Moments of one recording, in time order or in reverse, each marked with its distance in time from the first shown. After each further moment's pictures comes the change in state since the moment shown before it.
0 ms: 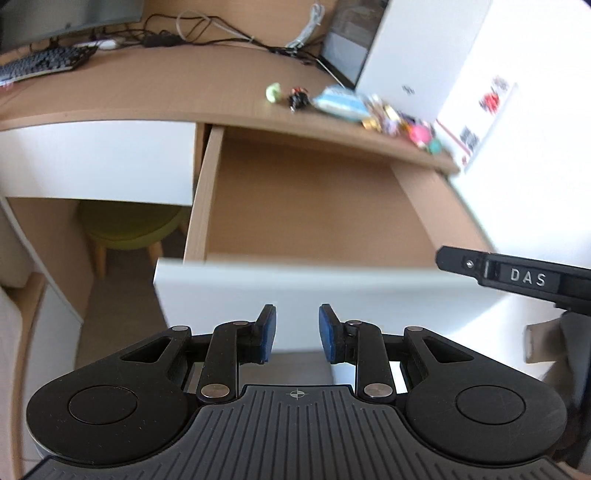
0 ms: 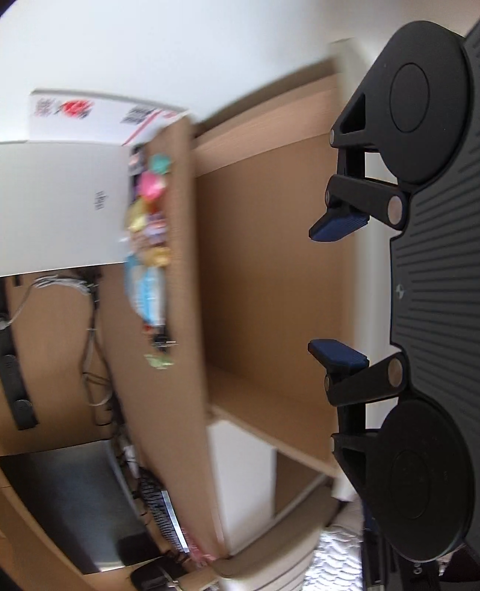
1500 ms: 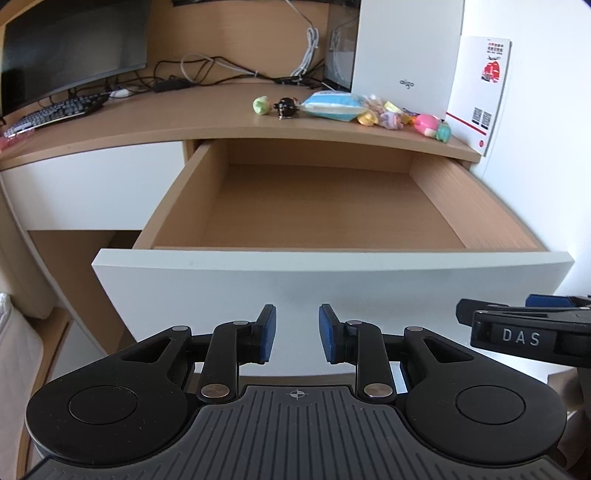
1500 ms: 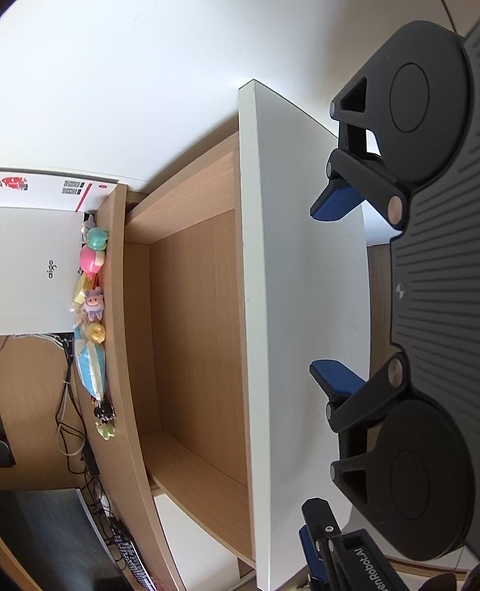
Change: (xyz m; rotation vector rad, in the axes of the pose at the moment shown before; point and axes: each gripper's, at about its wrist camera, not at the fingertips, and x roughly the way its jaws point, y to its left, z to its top) left arm 0.054 -0.069 -0.042 0.146 -0.161 0.106; right arm 0.044 -0.058 -0.074 -0.043 -0.011 -0.113
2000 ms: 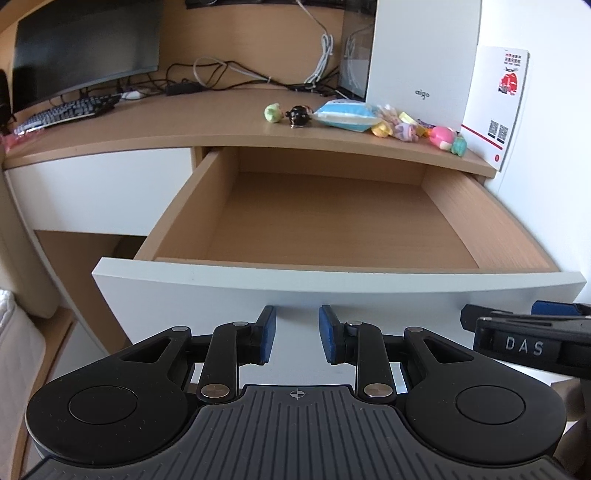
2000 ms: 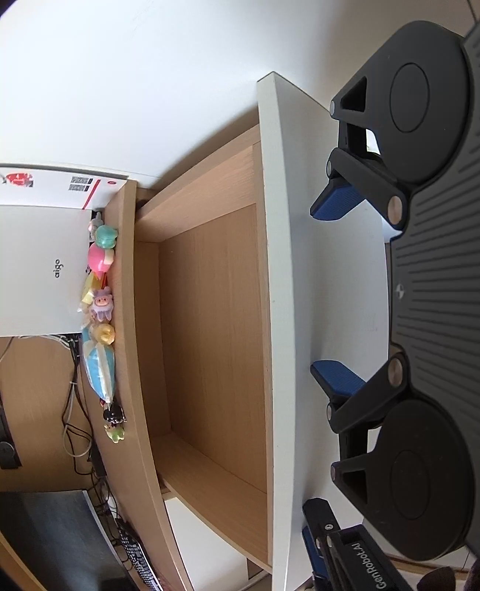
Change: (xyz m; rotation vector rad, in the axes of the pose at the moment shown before) left arm 0.012 0.000 0.012 -0.010 -0.016 0.001; right arm 0.009 0.001 0.010 -0.022 -0.021 0.016
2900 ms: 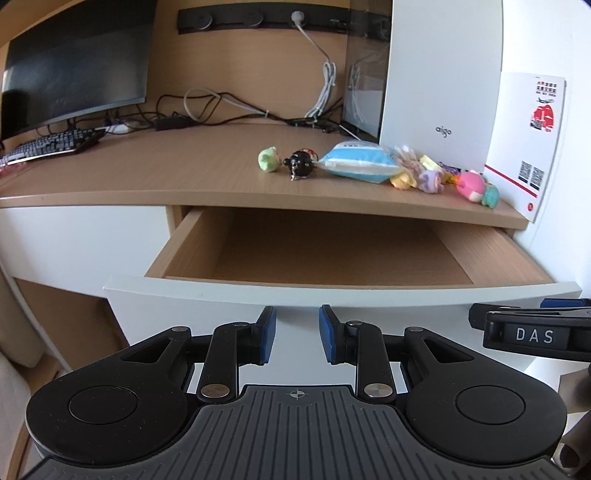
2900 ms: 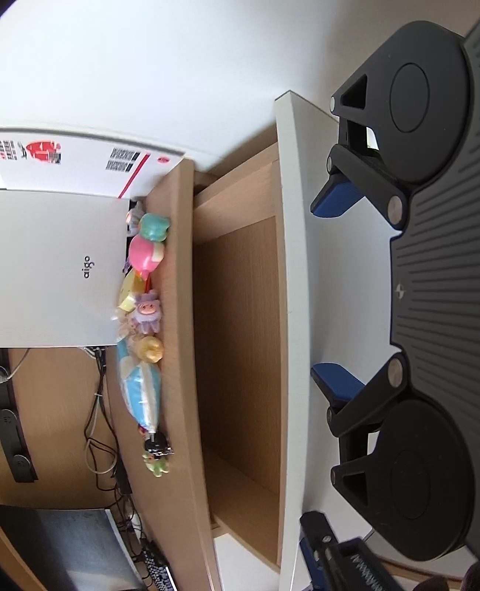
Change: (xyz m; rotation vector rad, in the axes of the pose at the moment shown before) left arm 0.077 -0.001 0.059 0.054 -0.119 -0.057; right arm 0.067 -0.002 0.071 -0.029 -0.071 0.013
